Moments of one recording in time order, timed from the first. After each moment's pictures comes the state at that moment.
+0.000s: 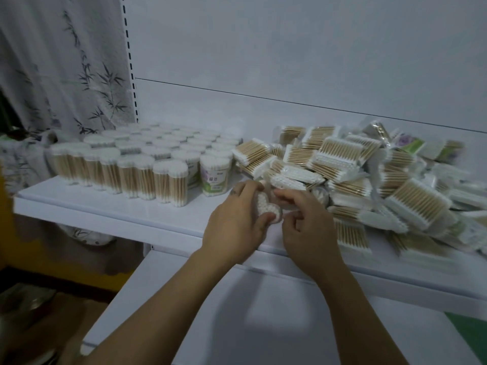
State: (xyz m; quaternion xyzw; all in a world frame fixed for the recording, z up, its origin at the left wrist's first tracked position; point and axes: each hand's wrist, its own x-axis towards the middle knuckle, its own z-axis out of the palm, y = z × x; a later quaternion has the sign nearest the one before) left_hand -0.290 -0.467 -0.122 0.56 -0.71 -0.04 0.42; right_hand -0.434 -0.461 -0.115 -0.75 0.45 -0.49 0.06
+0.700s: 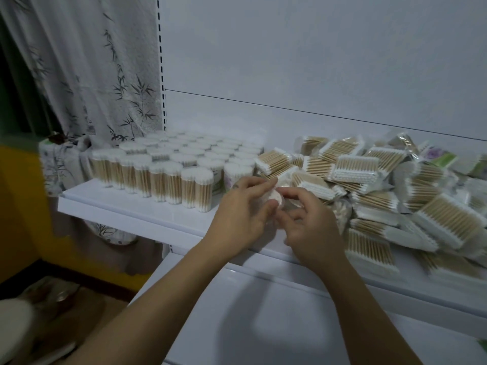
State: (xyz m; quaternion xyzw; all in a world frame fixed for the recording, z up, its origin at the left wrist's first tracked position) left_hand -0.256 -0.455 -0.100 0.48 -0.70 -0.11 0.52; right_hand -0.406 -0.472 -0.107 -0.74 0.39 -0.51 0.21
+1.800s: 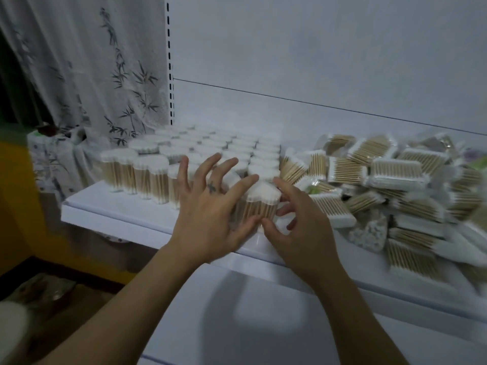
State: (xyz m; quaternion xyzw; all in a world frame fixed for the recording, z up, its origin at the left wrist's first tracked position) left_hand -0.152 -0.477 -0.115 0.52 -0.71 0.30 0.37; right_hand -0.338 -0.489 -0.118 -0.79 0.41 -0.46 0.03
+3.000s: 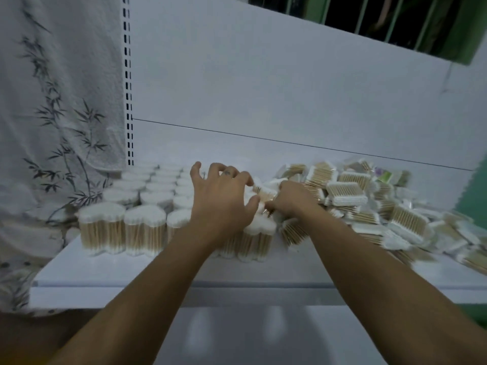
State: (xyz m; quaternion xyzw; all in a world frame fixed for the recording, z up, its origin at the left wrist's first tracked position) left_hand -0.142 -0.518 -0.042 0.50 -0.76 0.15 0.37; right_hand -0.320 -0.570 -0.030 -0.64 0.75 -0.14 -0.02
